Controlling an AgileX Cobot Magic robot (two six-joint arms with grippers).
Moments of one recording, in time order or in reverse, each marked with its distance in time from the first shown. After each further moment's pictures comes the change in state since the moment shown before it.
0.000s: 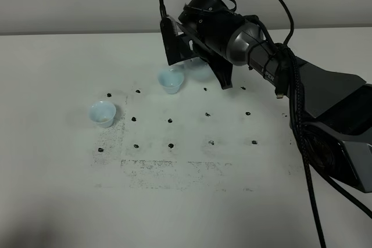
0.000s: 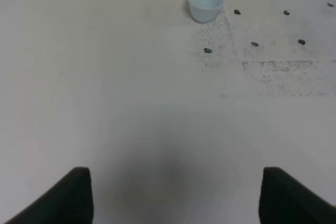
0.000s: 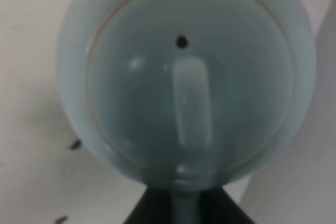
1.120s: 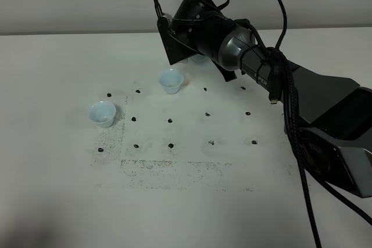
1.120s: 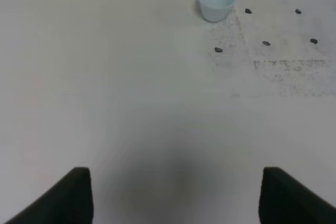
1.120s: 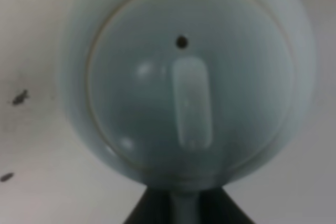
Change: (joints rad) left arm 0.000 0.000 0.000 0.033 0.000 0.000; right arm 0.033 0.000 0.000 -0.176 0.011 0.019
